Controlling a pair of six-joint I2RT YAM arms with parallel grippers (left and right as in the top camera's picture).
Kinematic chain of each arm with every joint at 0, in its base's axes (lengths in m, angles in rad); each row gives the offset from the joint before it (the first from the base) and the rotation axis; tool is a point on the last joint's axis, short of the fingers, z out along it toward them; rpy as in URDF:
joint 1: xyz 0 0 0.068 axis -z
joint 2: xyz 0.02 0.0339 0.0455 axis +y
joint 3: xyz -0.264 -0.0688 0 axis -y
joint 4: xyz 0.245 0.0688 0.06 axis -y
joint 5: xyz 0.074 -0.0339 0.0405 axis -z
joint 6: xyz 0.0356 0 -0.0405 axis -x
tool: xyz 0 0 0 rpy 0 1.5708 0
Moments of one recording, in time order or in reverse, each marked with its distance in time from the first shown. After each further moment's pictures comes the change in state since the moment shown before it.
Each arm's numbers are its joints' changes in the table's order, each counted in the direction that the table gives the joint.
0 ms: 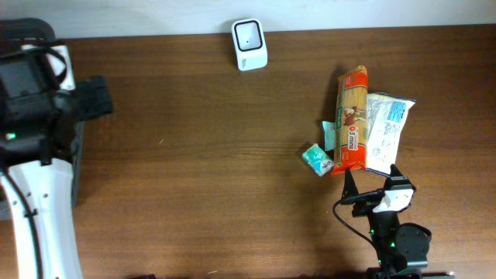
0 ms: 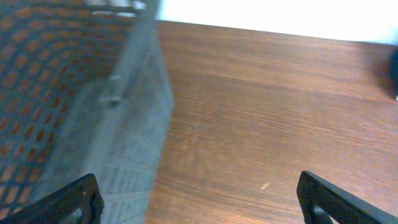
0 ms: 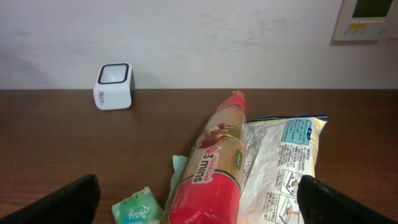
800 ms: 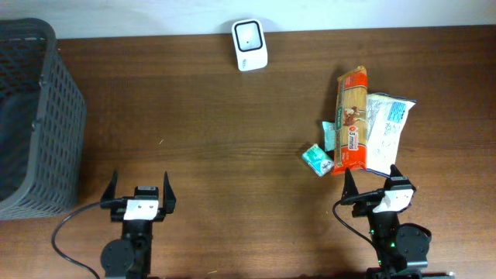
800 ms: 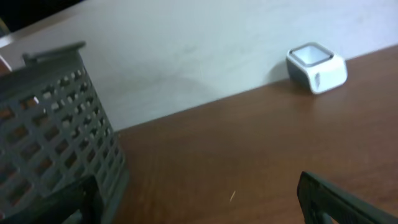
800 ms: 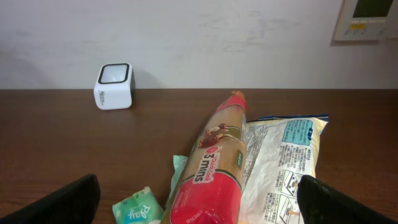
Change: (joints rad) left arm 0.217 -1.359 -1.570 0.932 0.057 -0.284; right arm -0.001 -0.001 0.000 -0.002 0.000 -0.001
